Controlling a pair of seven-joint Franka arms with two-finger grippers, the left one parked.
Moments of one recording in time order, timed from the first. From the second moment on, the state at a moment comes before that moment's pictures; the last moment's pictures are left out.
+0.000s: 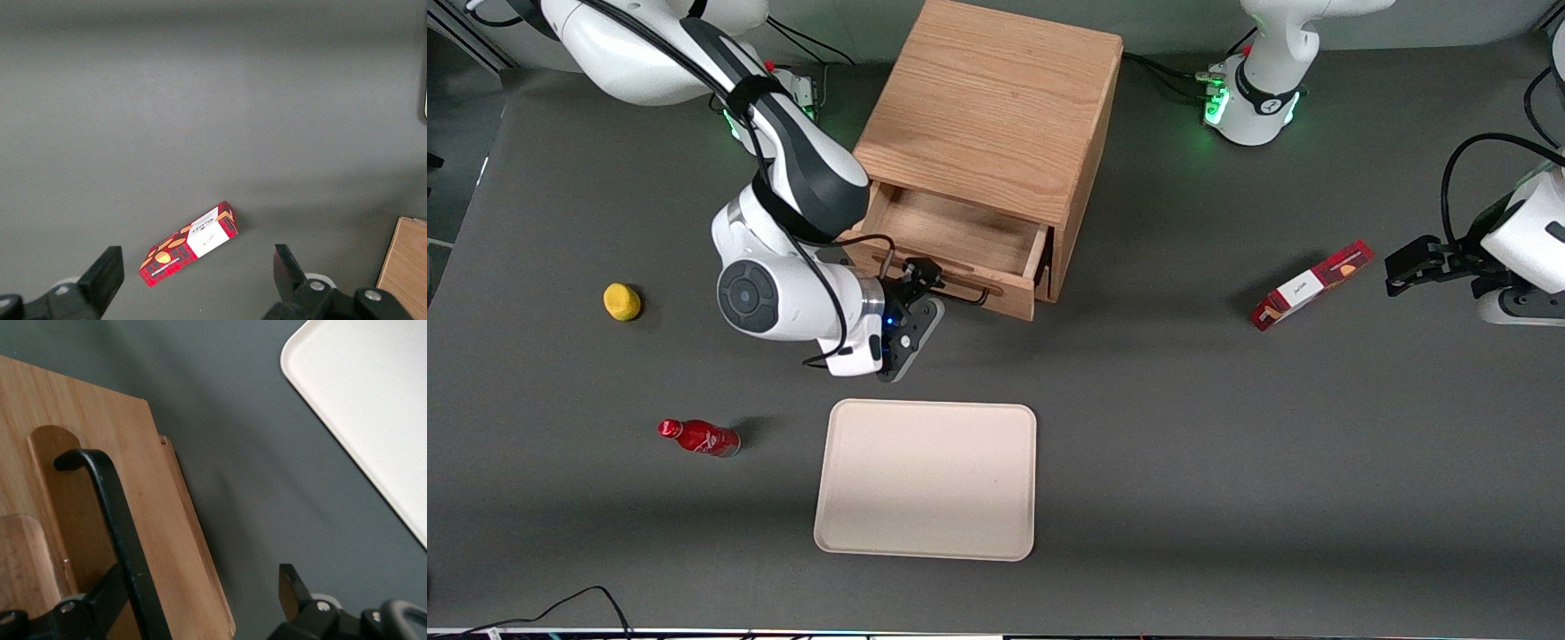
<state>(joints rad) 0.14 0.49 0.44 -1.57 0.25 1.90 -0.39</state>
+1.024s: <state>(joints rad) 0.14 0.34 0.49 -1.81 0.31 2.01 -0.38</state>
